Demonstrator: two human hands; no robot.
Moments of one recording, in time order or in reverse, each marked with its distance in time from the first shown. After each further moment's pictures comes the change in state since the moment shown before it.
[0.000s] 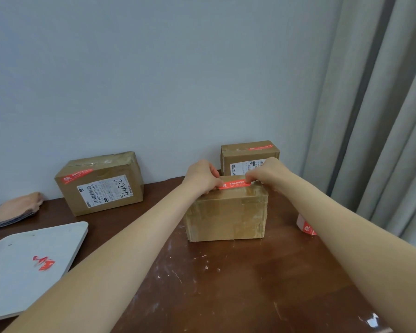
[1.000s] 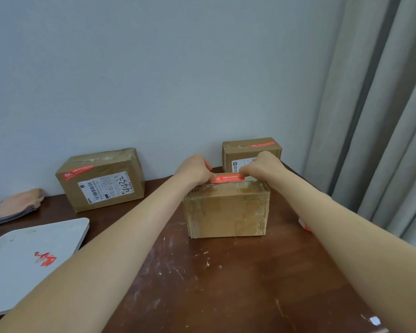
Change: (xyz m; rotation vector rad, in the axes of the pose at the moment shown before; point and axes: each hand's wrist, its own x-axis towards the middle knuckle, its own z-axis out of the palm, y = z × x) left_hand -0.001 0.000 -0.018 0.178 0.020 -0.032; right_hand -0.006 -0.013 0.008 -0.096 0.032 -0.074
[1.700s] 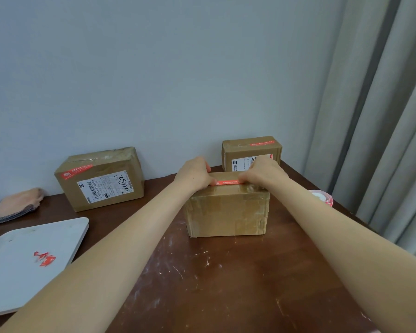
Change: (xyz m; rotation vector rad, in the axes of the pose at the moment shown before) left_hand 0.001 -0.009 0.010 0.114 0.038 0.055; right_hand -0.006 0.003 0.009 -0.141 0.005 0.021
